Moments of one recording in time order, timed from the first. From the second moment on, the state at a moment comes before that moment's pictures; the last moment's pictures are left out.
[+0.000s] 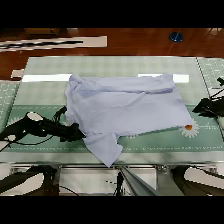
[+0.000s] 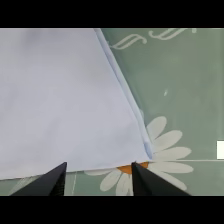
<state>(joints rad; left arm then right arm) 0.01 -1.27 0.40 0.70 -1.09 -1.21 -0.59 -1.37 1.07 -1.26 1.39 1.21</state>
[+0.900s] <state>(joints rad) 0.01 -1.27 0.40 0.70 -1.09 -1.16 -0.79 -1.50 1.00 -1.16 1.34 1.19</state>
